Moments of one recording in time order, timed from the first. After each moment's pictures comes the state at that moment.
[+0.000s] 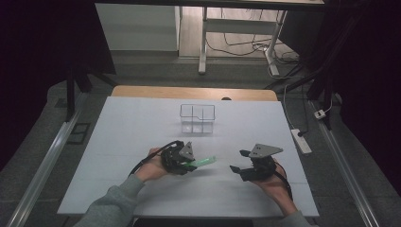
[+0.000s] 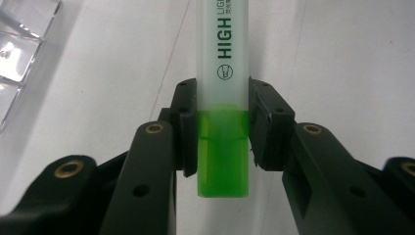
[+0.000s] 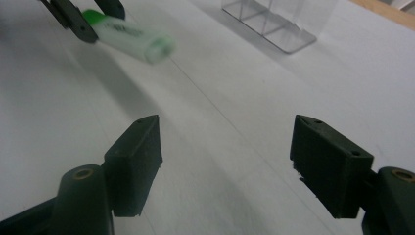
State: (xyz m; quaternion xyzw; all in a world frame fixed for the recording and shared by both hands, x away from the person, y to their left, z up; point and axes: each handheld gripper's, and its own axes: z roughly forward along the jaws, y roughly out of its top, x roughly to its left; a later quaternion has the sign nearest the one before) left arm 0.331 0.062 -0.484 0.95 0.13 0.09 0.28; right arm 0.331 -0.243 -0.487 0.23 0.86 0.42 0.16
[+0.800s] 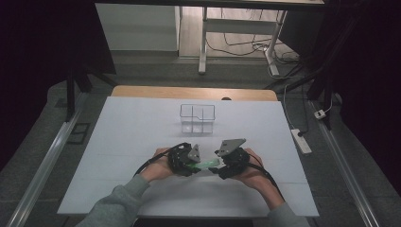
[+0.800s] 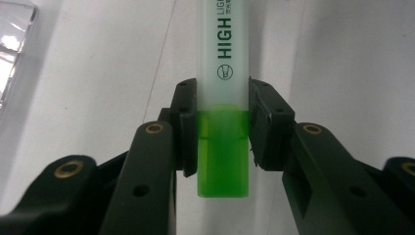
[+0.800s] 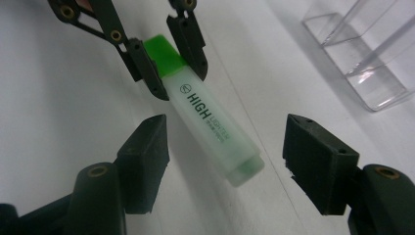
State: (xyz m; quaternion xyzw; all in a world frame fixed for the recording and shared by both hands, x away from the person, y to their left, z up) left arm 0.332 0.043 -0.489 0.96 0.11 0.09 0.26; right arm 0.341 -0.162 -0.473 0.11 0.93 0.33 0.12
